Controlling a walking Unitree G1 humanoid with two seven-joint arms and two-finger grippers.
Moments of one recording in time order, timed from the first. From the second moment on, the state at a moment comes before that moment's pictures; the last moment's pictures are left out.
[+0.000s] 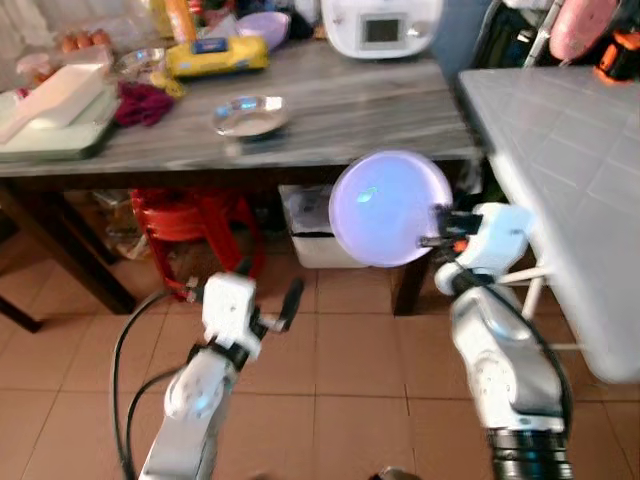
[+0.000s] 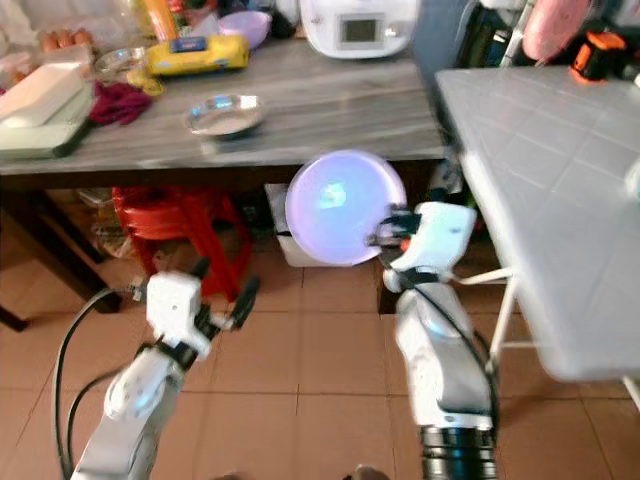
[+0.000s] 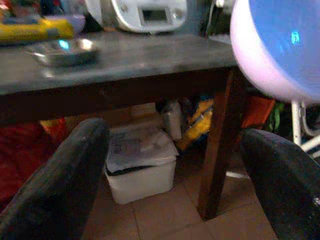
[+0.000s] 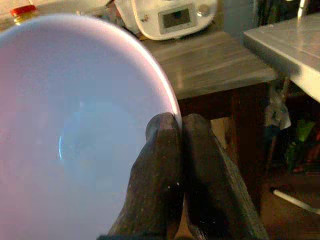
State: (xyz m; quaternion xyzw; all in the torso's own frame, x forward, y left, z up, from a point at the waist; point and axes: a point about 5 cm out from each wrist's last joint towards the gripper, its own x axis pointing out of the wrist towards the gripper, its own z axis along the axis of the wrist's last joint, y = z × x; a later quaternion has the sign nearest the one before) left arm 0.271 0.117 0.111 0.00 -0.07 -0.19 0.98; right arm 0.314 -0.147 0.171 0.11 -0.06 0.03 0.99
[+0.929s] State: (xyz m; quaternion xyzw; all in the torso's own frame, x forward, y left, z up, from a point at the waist) left arm 0.271 0.118 0.108 0.01 -0.07 -0.19 0.98; right arm 0.316 -0.146 0.168 0.10 -0.06 0.02 0.99
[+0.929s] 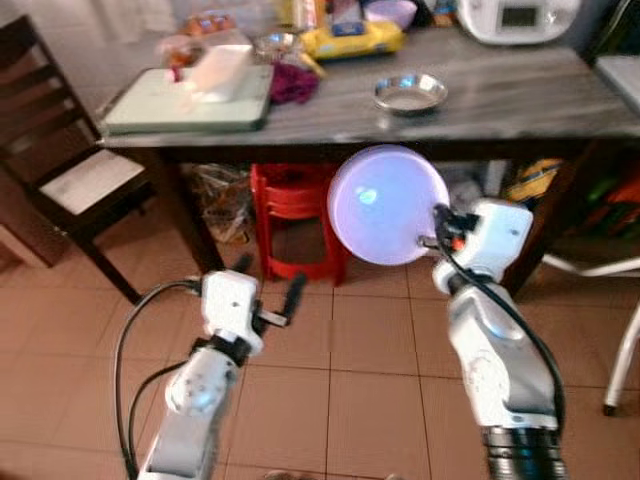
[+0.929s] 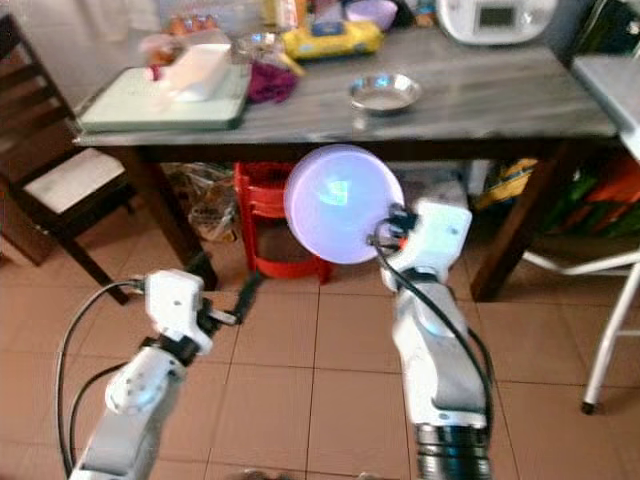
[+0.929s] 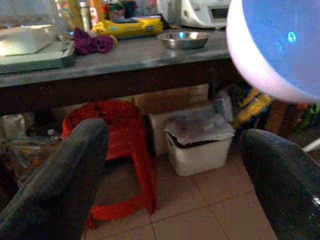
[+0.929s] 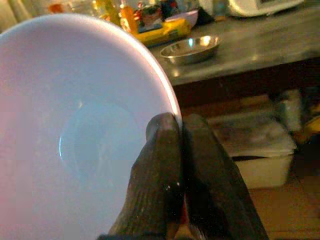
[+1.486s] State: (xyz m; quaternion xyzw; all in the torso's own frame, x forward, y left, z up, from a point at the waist) left arm 0.278 0.138 0.118 0.00 -0.09 -0.16 0.98; right arm 0.314 -0.143 0.164 0.09 -0.06 0.03 0.99
